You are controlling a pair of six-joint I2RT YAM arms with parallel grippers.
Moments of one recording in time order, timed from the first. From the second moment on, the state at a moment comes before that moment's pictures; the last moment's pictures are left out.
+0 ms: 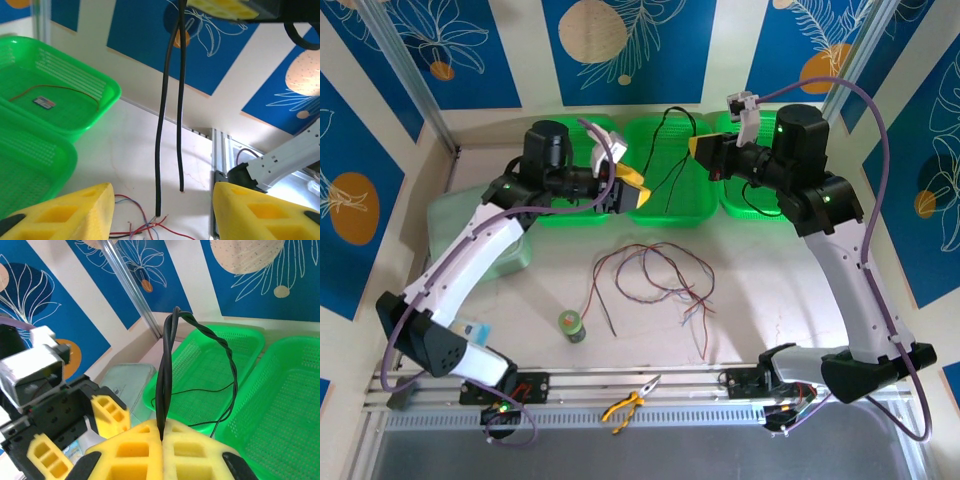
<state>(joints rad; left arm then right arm) -0.56 1.47 1.55 -0.47 0.87 -0.07 0.35 1.26 1.67 -0.66 -0.48 0.31</state>
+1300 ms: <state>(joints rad) -0.63 1.54 1.62 -0.52 0.76 -0.03 0.28 1.26 1.53 -0.63 -0.54 0.34</state>
